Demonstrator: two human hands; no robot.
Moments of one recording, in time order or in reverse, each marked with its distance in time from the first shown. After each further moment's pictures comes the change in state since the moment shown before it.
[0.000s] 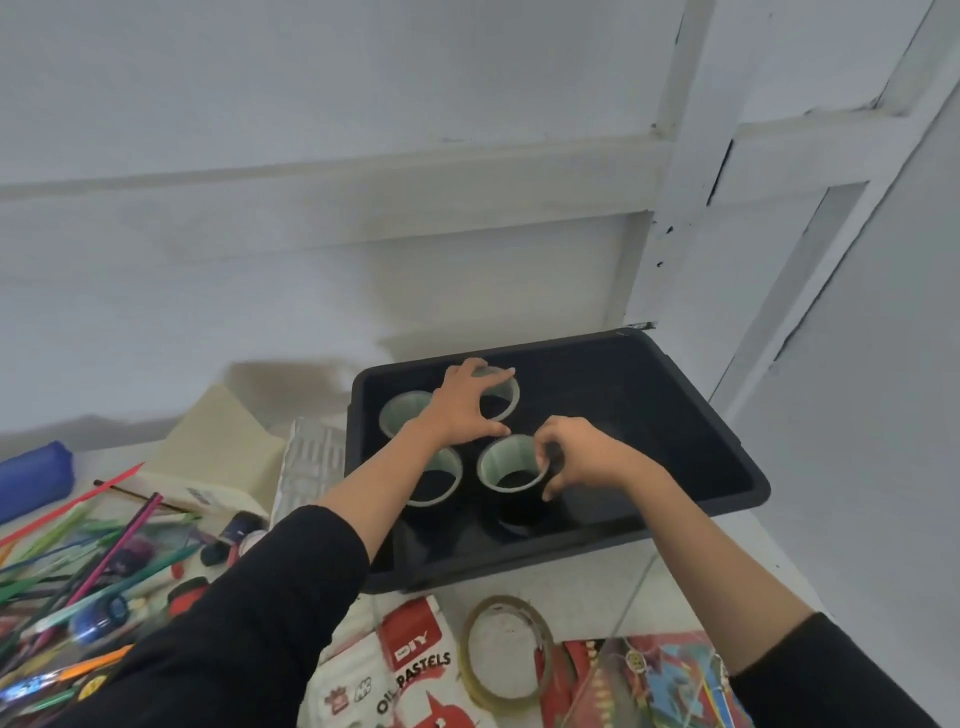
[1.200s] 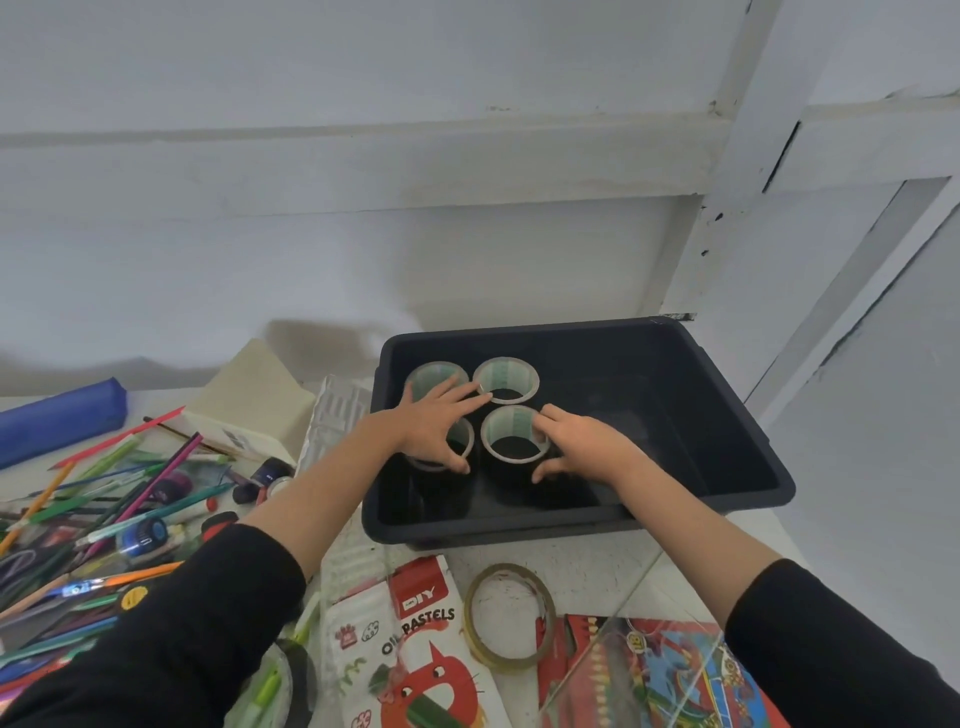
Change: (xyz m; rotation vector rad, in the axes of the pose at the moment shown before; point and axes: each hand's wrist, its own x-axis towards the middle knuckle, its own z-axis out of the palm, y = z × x) left_hand -0.066 -0.031 -0.020 0.385 -0.422 -0.025; right_hand 0.026 0.013 0.031 -0.307 -0.003 -0.206
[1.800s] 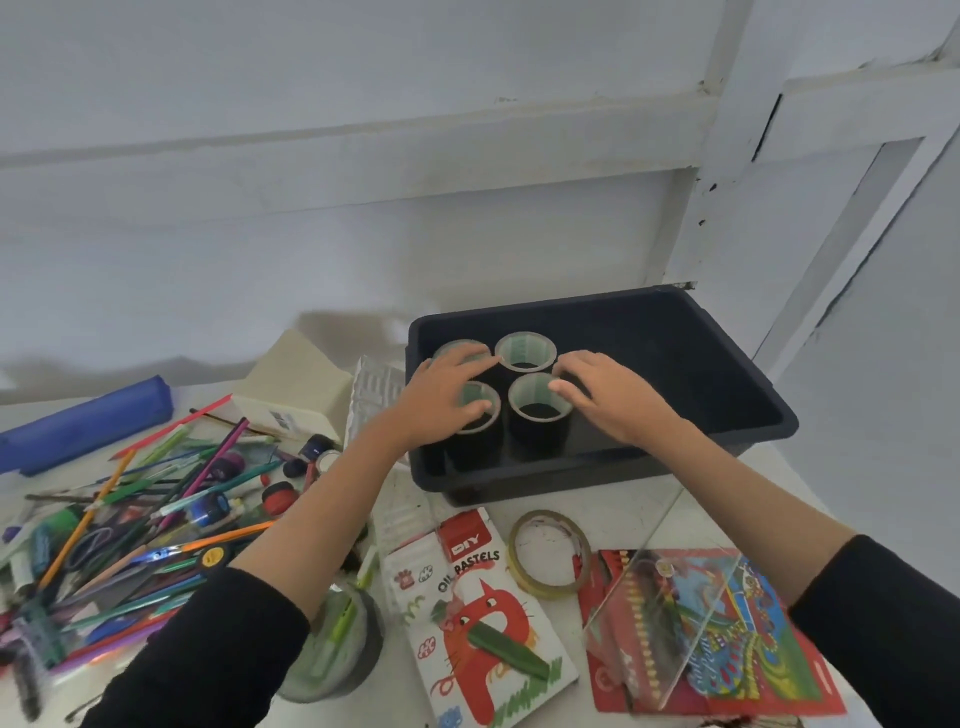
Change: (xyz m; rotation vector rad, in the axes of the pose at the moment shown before) left_hand -0.064 0.009 0.008 -0.335 0.554 0.117; right_hand -0.048 -0.051 -0.027 0.139 0.399 0.074
